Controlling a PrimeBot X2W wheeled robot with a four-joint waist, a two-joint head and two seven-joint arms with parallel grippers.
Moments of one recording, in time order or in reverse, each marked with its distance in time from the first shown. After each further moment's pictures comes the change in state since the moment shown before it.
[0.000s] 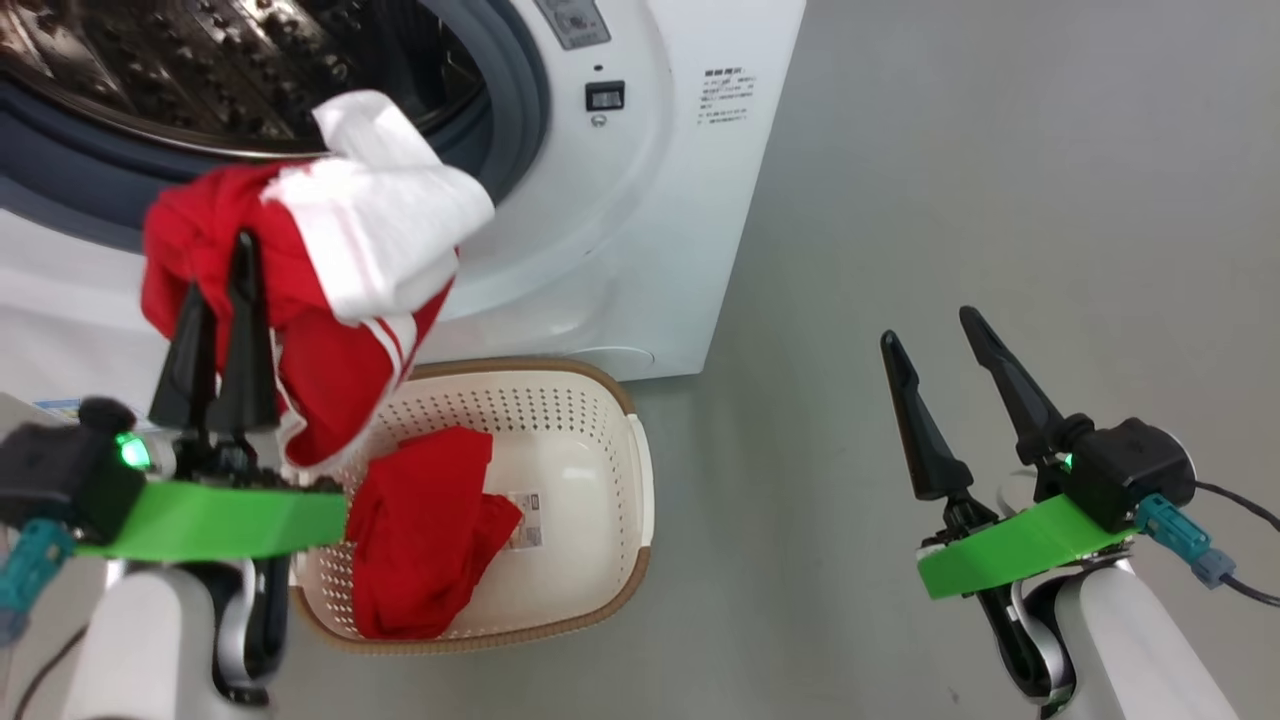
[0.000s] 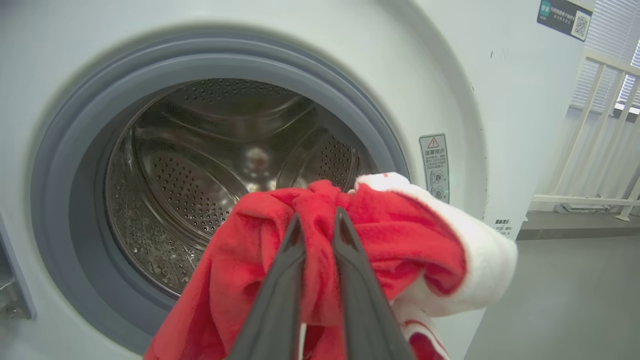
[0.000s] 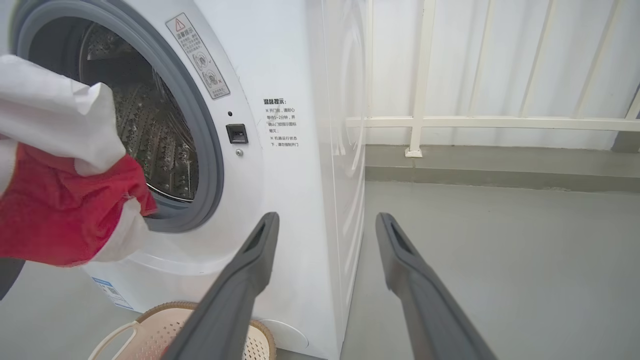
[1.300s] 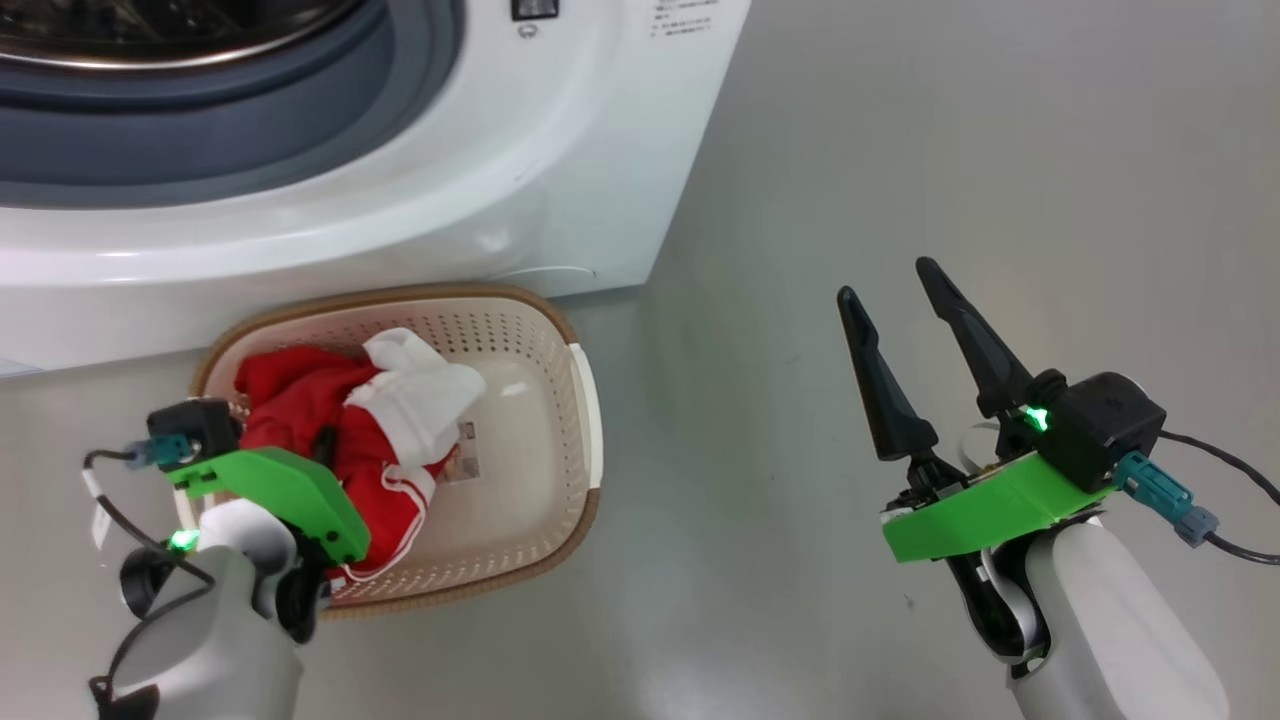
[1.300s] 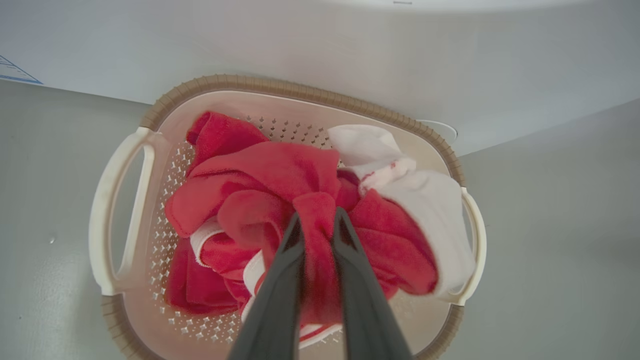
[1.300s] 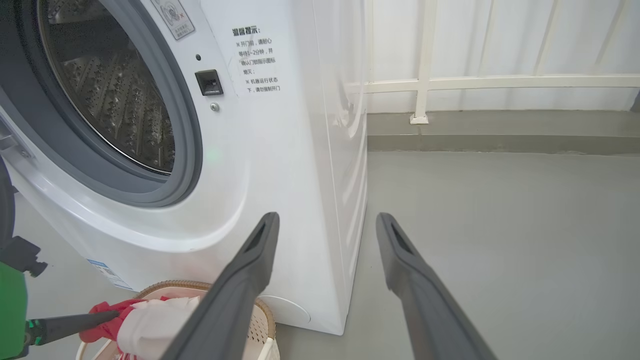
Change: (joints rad) left arm -0.348 -0.033 -0.049 1.077 -0.190 -0.026 0.211; right arm -0.079 0.000 0.072 -0.006 0.050 0.000 0.000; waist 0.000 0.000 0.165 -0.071
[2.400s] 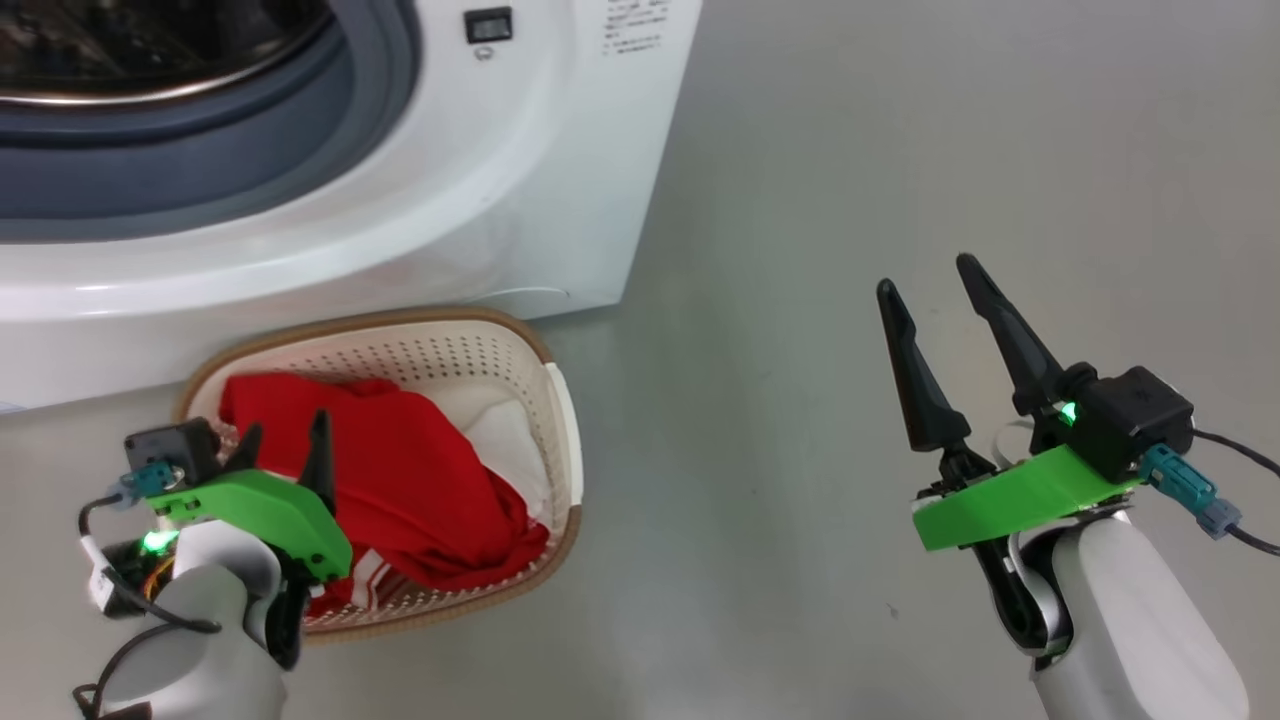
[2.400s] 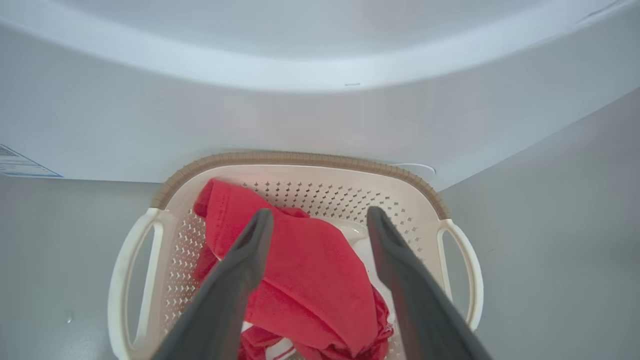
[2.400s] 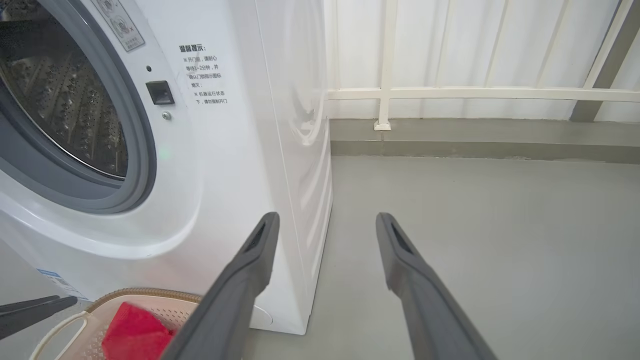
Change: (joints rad) left arm 0.009 0.050 -0.086 0.038 0.018 -0.016 -0.206; right arm -0.012 0.001 -0.057 0.033 -0.016 0.000 0.000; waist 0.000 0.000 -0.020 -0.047
